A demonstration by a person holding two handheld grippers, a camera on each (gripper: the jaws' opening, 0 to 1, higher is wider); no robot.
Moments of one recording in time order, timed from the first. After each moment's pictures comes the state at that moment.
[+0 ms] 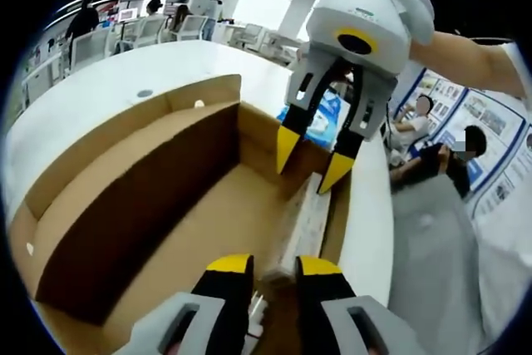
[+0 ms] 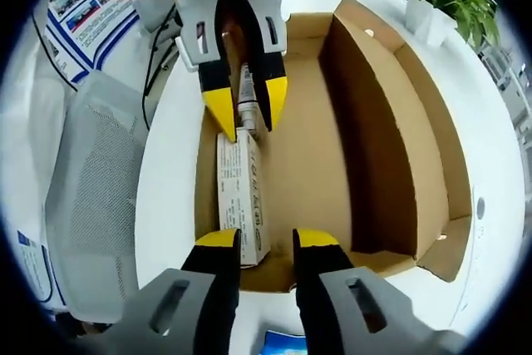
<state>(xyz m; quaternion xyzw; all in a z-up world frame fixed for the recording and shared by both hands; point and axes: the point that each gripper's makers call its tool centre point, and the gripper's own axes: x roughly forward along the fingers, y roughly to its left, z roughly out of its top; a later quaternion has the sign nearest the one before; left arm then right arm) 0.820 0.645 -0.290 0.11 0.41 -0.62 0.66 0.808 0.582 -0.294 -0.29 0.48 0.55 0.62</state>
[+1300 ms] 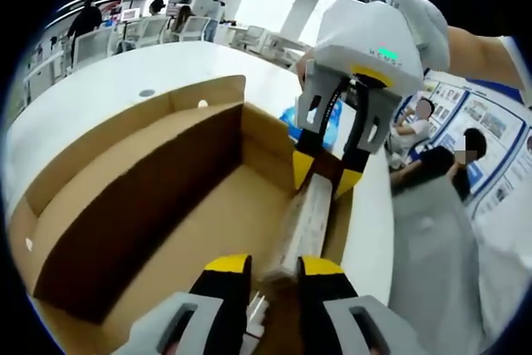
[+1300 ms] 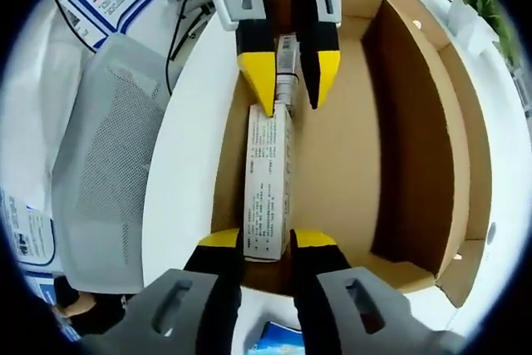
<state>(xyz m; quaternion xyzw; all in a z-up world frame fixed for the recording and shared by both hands) 0.821 0.646 -0.291 0.10 0.41 -0.62 0.66 0.783 0.578 -0.308 -0.34 0.50 0.59 0.54</state>
